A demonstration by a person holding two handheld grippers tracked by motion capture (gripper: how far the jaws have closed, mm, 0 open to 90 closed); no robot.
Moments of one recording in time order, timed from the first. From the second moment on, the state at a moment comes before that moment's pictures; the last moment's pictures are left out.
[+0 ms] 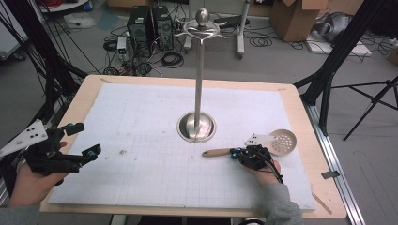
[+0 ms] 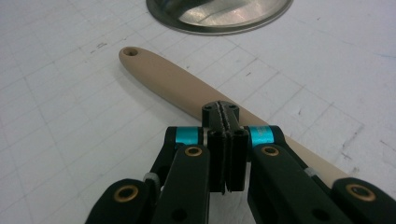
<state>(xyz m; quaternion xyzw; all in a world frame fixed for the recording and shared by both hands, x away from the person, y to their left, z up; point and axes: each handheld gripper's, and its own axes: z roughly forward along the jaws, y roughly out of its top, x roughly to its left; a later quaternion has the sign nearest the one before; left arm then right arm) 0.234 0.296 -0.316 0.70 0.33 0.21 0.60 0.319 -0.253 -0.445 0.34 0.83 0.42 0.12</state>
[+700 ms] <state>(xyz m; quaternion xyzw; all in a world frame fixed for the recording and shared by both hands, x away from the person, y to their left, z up) 0.238 0.293 -0.318 0.70 0.33 0.20 0.60 0.320 -0.271 -0.427 0.39 0.79 0.43 0.18</state>
